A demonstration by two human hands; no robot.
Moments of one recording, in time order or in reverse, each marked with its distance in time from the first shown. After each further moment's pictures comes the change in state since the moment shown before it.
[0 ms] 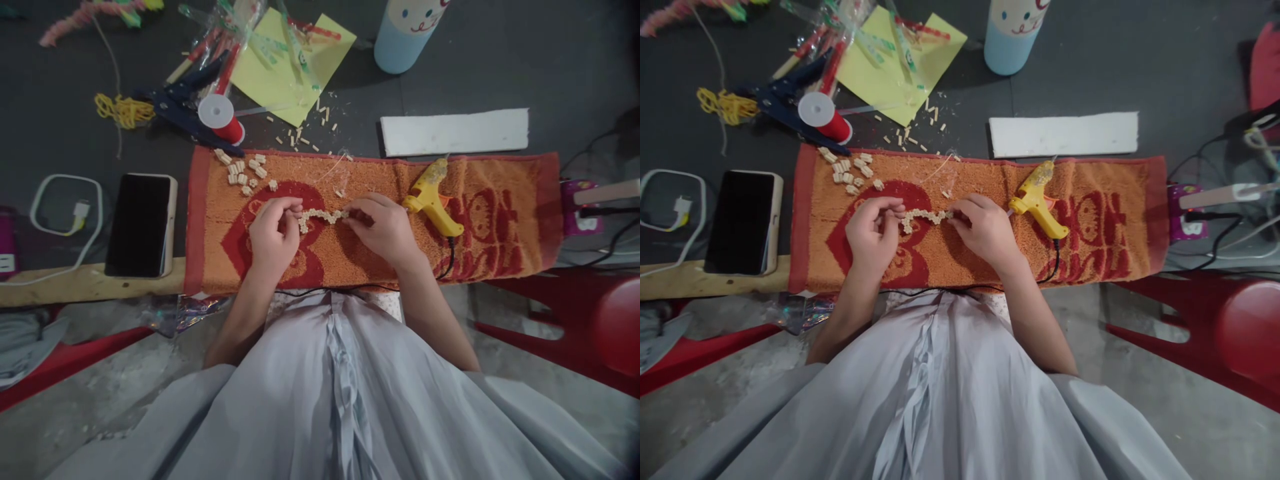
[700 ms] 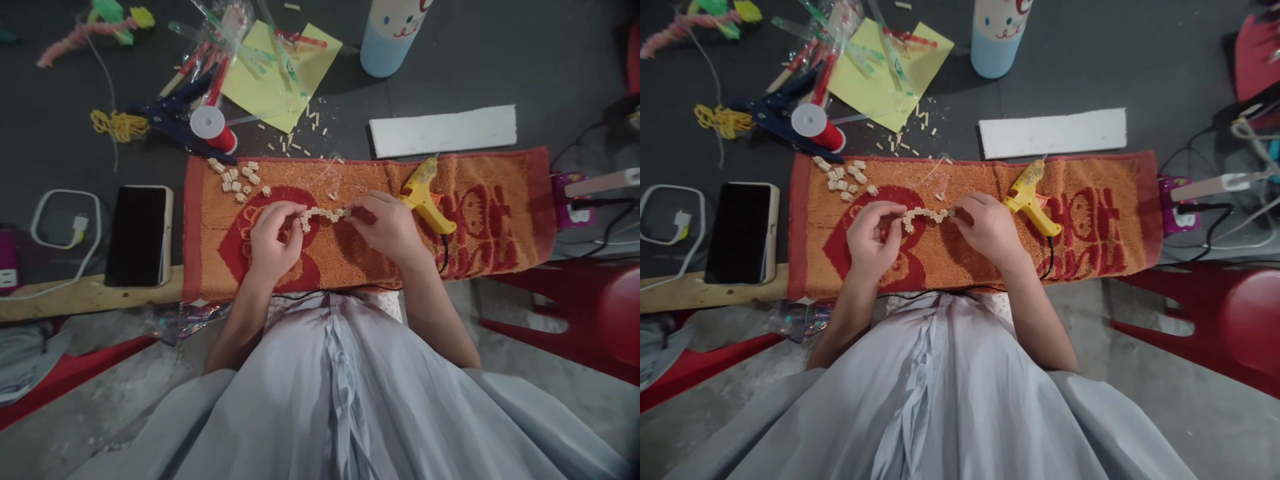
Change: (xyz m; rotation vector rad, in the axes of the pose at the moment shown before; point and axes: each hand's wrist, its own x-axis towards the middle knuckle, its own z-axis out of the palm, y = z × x) left_hand 0.006 0.013 -0.004 -0.033 -0.084 0.137; right_hand 0.000 0.003 -0.013 -0.047 0.066 -0.009
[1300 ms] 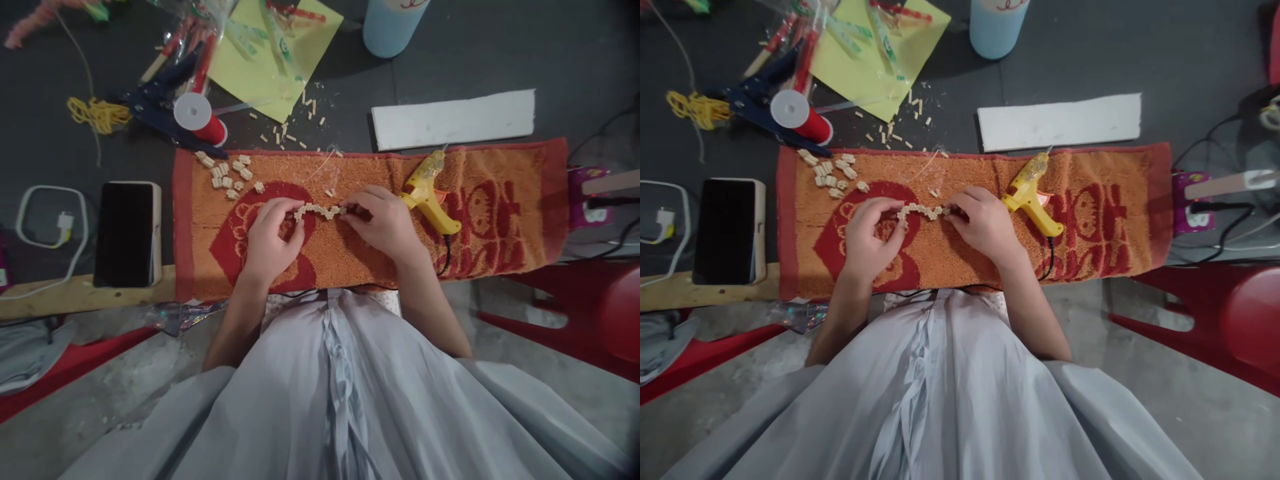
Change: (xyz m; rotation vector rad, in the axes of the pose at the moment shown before) left_hand 0.003 -0.004 0.003 0.153 -0.114 -0.017; right_hand 0.005 0.012 0.006 0.062 -0.094 0.026
